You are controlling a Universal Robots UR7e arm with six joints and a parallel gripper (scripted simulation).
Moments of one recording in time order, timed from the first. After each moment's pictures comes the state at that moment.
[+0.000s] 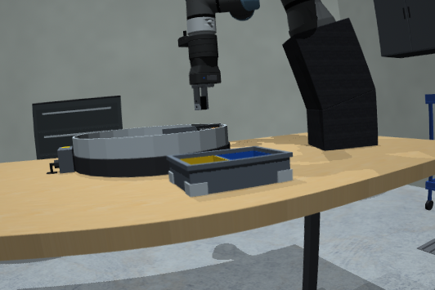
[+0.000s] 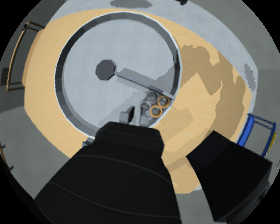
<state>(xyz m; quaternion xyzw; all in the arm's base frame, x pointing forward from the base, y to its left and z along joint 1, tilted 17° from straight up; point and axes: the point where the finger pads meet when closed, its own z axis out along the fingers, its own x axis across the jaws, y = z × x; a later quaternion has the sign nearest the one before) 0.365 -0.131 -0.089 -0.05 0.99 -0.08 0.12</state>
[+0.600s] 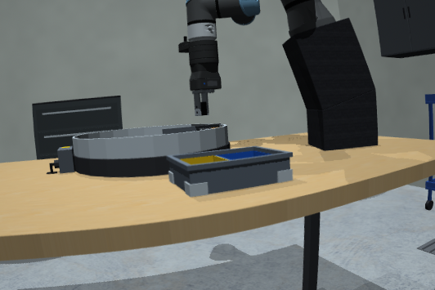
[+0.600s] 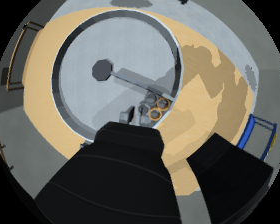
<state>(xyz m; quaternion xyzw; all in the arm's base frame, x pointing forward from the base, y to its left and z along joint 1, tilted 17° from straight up) 0.366 -0.138 -0.102 -0.05 0.99 -0.08 0.12</state>
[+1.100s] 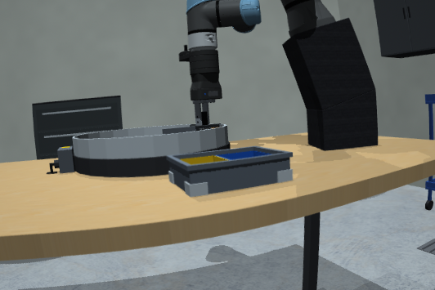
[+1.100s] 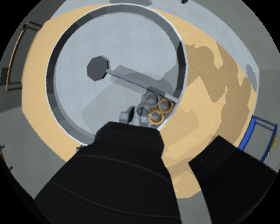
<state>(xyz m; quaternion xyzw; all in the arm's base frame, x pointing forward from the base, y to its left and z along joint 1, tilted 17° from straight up) 0.372 -0.142 -0.127 -0.05 0.99 -0.08 0.12</state>
